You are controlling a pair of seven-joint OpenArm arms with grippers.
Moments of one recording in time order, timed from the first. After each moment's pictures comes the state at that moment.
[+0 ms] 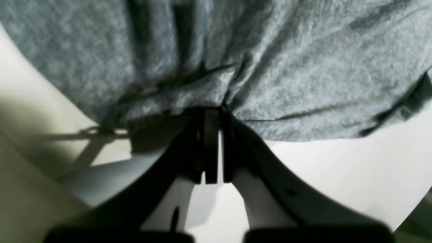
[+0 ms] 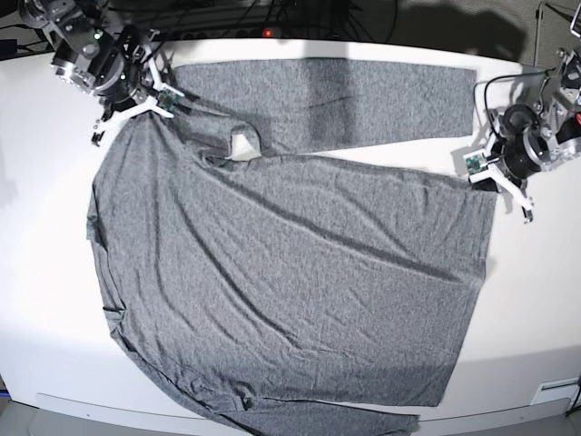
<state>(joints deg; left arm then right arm) 1.5 -40.5 21.5 77.7 26.1 -26.4 -1.8 -28.5 42.1 -12.2 106.9 -8.6 21.6 -37.7</state>
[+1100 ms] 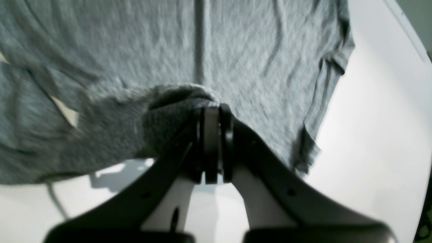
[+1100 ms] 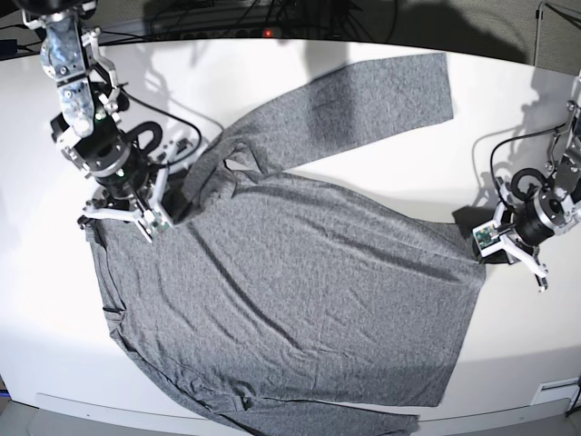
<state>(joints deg) -9.7 -40.5 21.5 77.7 21.8 -26.3 -0.4 -10.2 27.2 -4.4 106.9 0.6 18.9 -37.9</state>
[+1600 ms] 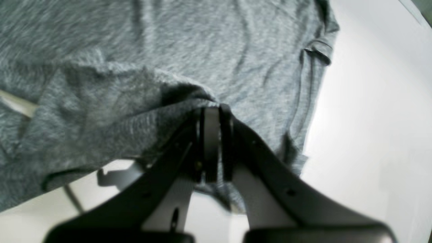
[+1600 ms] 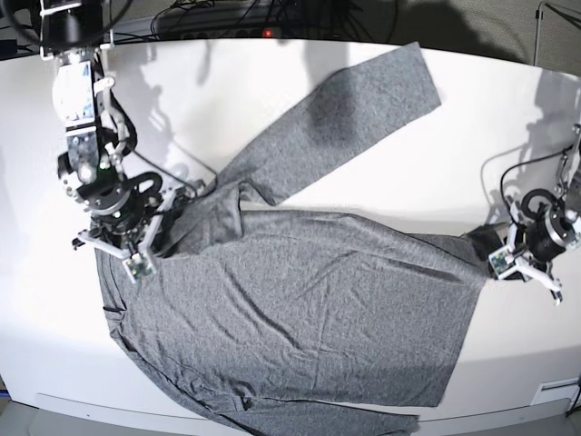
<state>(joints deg) -16.0 -39.9 21.5 69.4 17.1 -26.4 -1.7 0.3 21.7 -0.7 94.3 0.5 16.9 -37.9</state>
